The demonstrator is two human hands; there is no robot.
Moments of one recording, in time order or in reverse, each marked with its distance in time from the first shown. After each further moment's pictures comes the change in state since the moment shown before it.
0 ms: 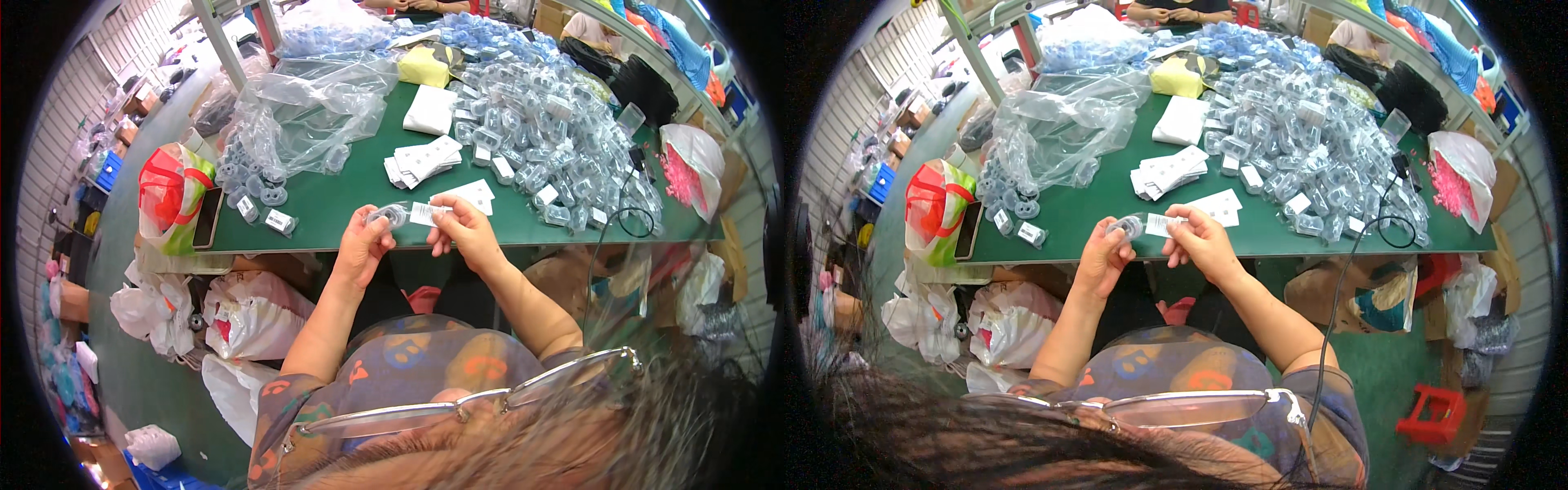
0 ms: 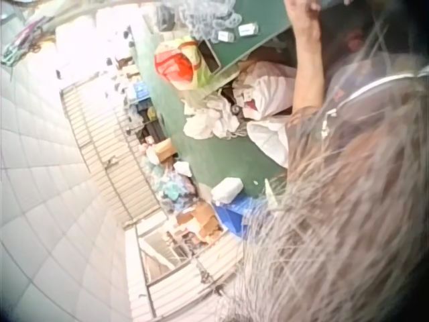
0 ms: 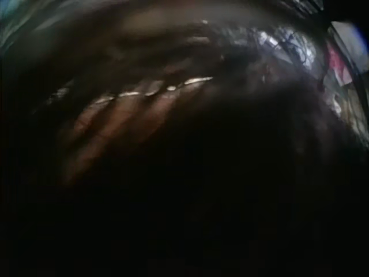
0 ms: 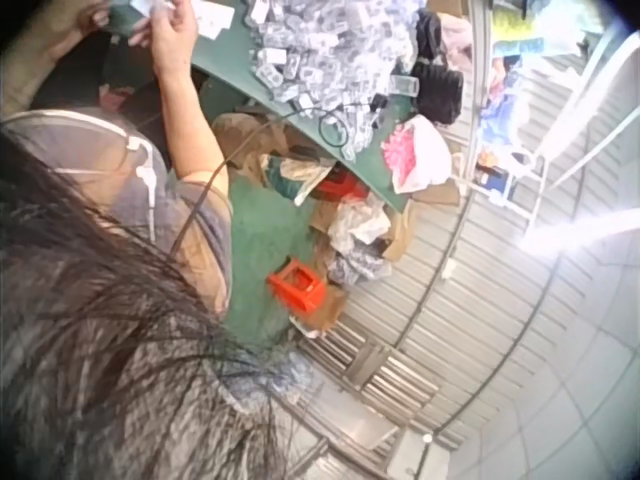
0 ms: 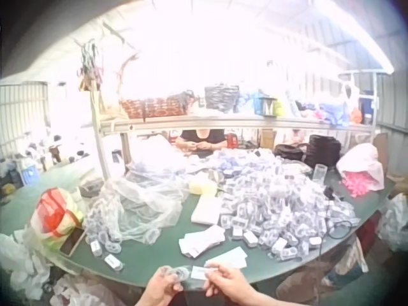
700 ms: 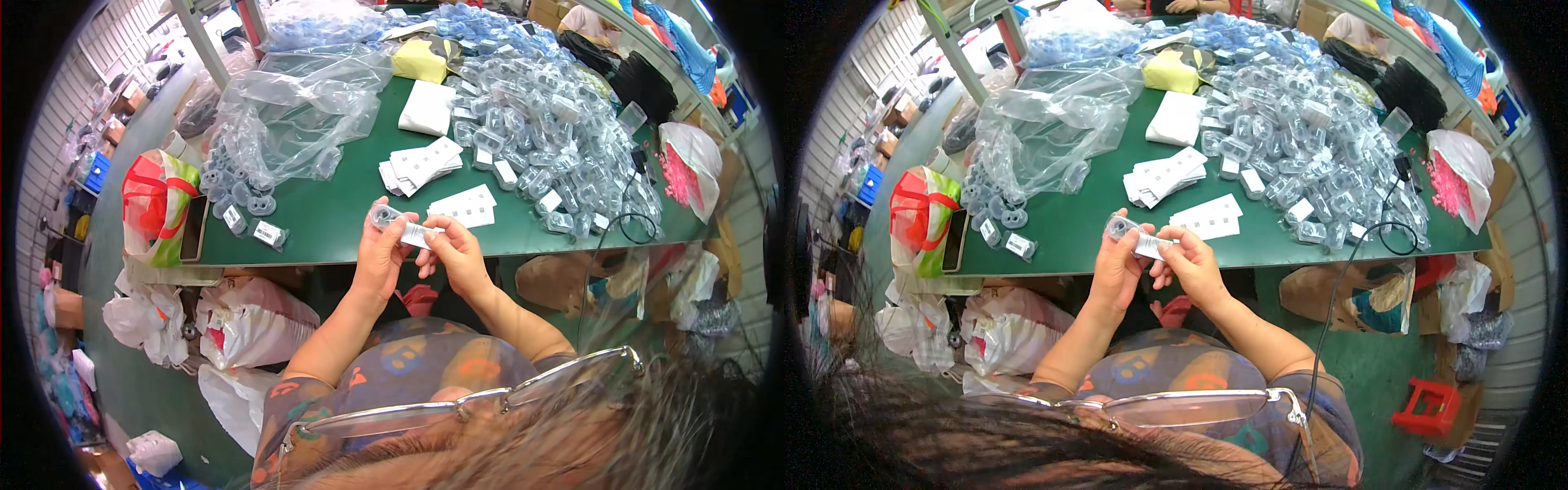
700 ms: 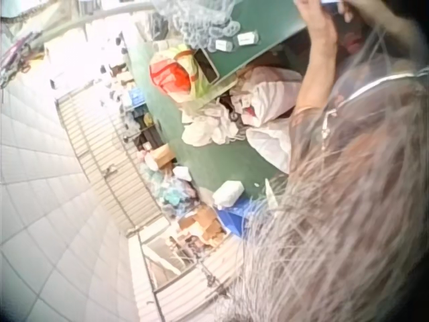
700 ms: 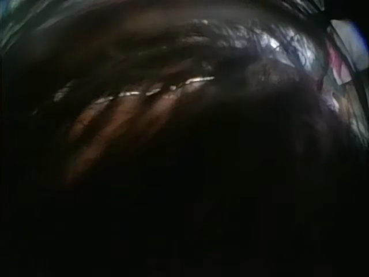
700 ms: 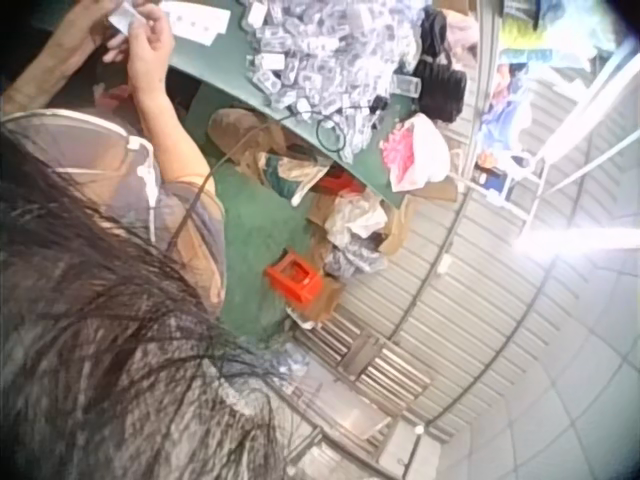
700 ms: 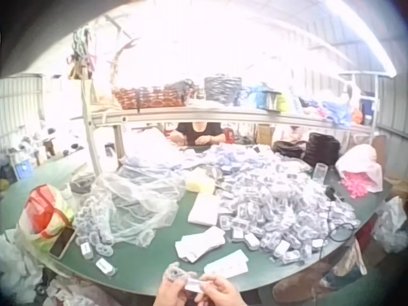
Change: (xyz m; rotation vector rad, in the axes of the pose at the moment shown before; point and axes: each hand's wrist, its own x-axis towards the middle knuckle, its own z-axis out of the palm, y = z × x) left_hand 0.014 -0.016 0.041 -0.097 0.055 0.033; right_hand 0.009 0.035 0.014 0.190 0.026 -0.020
